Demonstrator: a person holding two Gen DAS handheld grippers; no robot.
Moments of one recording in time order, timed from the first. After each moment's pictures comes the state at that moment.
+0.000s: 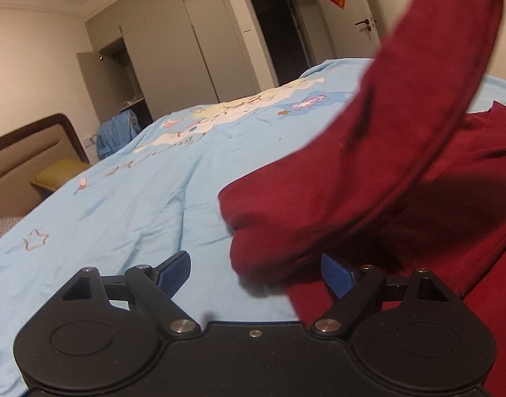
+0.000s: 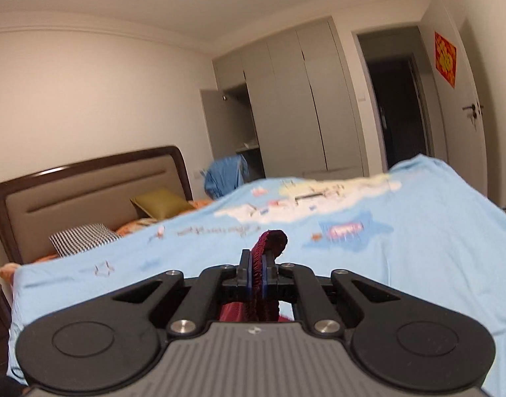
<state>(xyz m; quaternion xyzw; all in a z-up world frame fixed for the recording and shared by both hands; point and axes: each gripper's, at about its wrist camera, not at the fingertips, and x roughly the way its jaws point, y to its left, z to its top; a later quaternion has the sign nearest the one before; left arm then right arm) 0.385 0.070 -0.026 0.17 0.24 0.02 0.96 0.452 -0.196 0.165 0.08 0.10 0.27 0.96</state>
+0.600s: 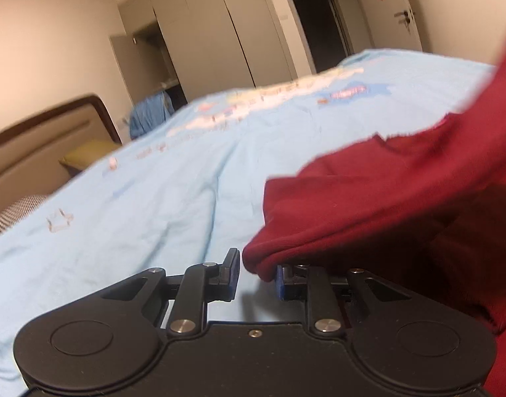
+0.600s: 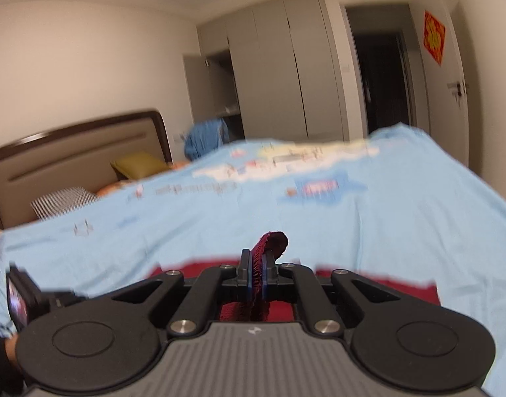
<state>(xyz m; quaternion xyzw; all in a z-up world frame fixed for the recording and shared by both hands) 0.399 0.080 -0.028 0.15 0.27 0.09 0.95 0.444 -0.210 0.096 0.05 0.19 0.23 0.95</state>
